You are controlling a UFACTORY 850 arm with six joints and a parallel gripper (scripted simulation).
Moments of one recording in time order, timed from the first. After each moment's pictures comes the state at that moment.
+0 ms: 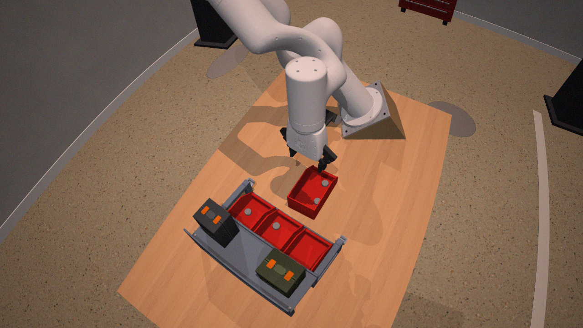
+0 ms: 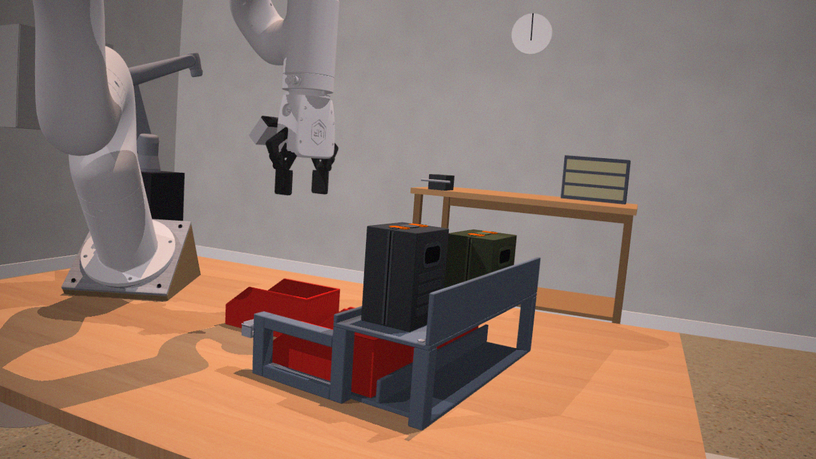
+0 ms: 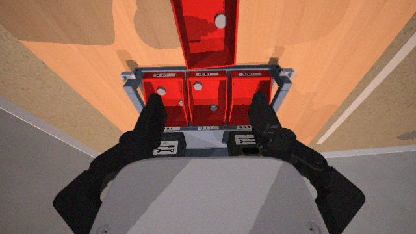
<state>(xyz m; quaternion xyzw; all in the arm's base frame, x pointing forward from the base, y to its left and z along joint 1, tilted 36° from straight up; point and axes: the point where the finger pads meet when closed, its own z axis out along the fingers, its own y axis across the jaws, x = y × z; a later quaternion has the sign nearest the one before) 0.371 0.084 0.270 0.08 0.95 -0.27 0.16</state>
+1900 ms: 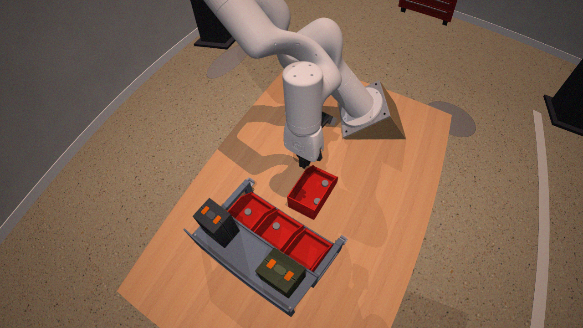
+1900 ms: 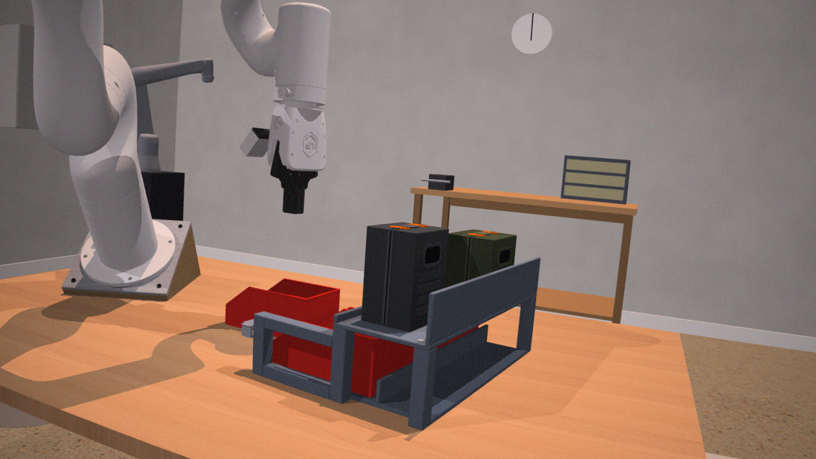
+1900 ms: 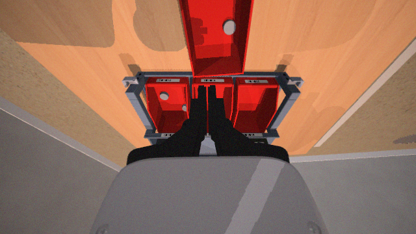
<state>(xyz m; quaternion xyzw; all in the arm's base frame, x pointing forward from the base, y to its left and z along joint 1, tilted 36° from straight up) 0.368 0.061 0.258 0.07 0.95 -0.27 0.16</state>
